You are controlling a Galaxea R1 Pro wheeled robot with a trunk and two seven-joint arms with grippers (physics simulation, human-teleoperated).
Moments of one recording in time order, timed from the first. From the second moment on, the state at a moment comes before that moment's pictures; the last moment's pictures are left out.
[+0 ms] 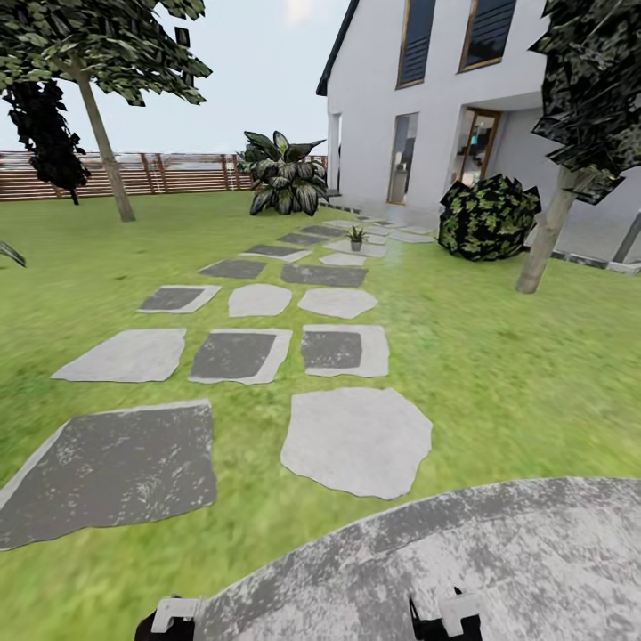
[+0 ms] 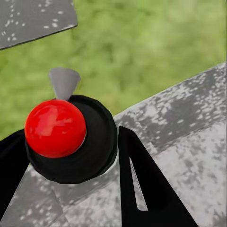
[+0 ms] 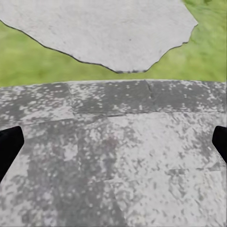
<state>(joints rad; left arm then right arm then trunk) -0.34 0.11 -0.24 -0.22 0.22 -0.37 -0.01 -0.40 -0.01 -0.12 -0.03 0.37 -0.71 -0.15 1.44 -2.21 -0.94</state>
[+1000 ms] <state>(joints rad) -0.34 0.11 -0.24 -0.22 0.22 -0.37 -0.01 -0.40 -0.01 -0.12 -0.03 0.37 -0.71 -0.15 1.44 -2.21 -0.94</state>
